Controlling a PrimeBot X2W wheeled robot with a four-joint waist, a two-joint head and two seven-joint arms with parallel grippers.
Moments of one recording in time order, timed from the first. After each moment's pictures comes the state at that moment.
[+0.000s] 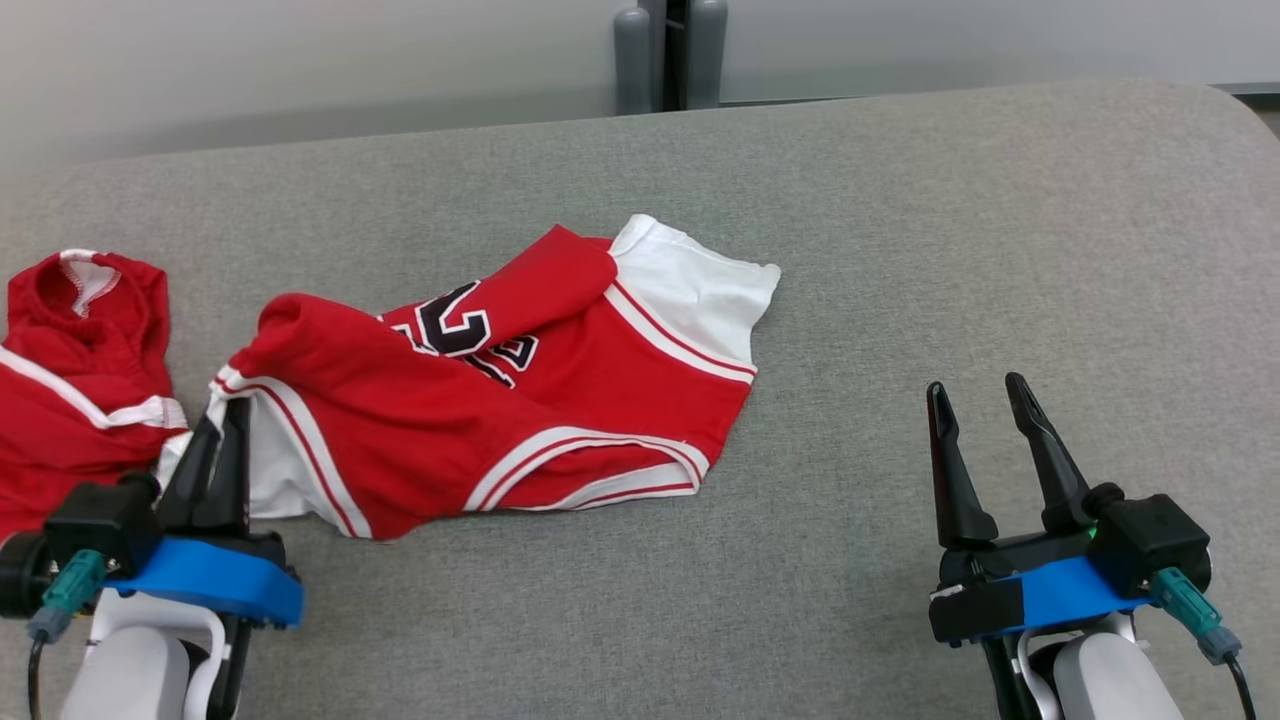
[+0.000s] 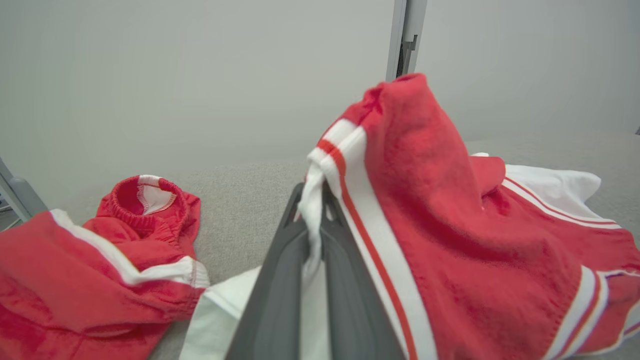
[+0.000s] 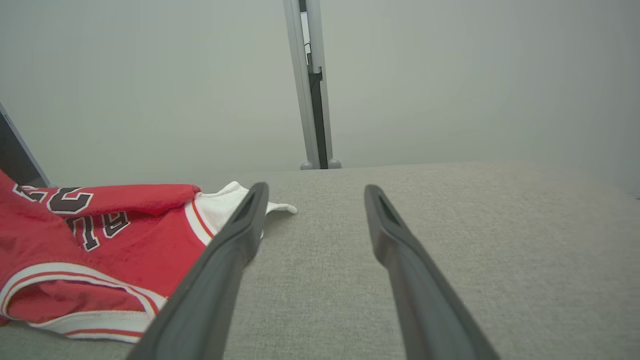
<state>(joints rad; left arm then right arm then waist) -0.31 0.29 -0.13 0.38 -0.30 -0.05 -0.26 -0.18 -0.05 0.05 0.16 0.11 0.13 -0.26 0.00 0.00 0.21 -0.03</state>
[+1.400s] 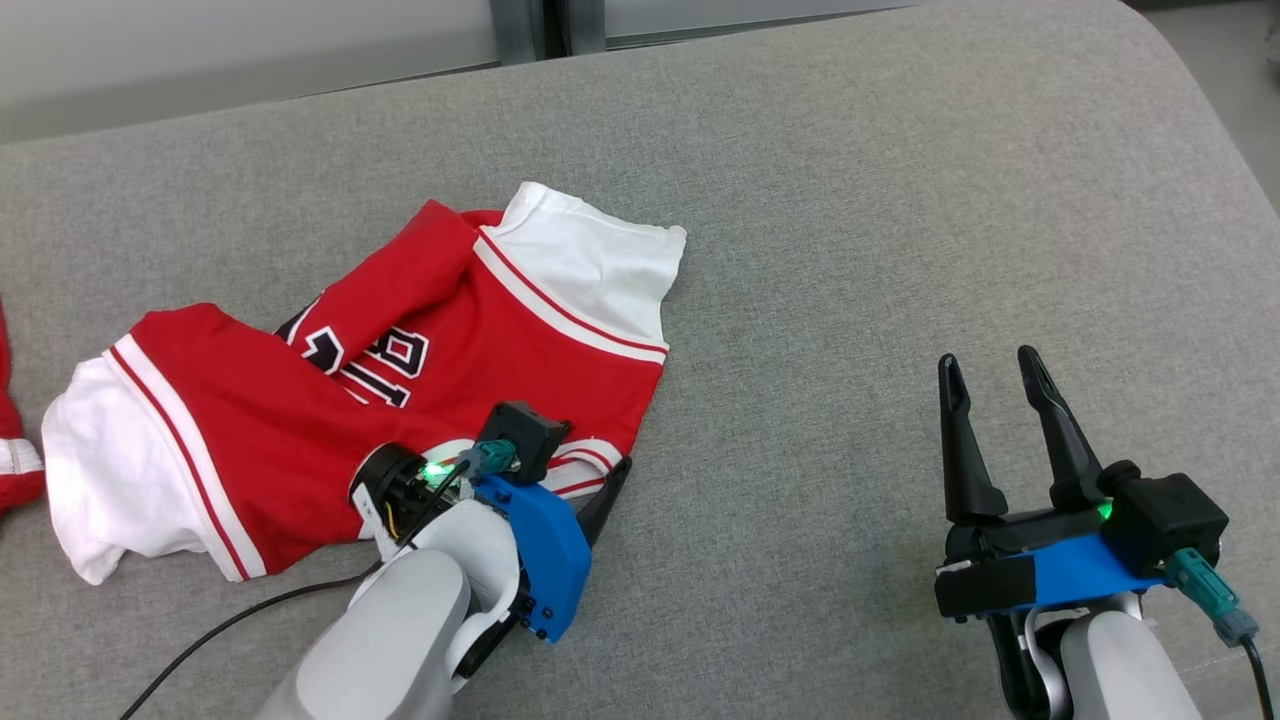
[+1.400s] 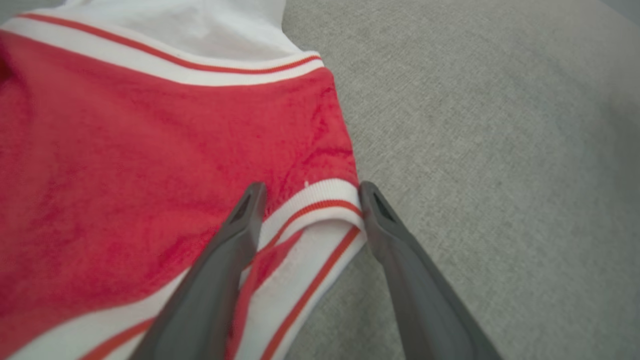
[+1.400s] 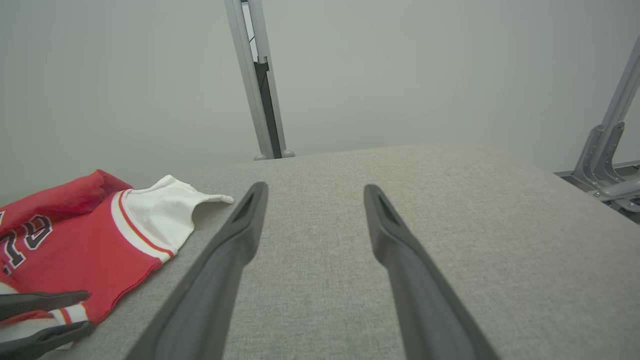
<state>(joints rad) -0.59 0.15 -0.68 0.57 -0.37 -0.13 0.13 -0.21 -0.05 0.04 0.16 0.13 0.13 -0.26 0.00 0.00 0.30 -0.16</state>
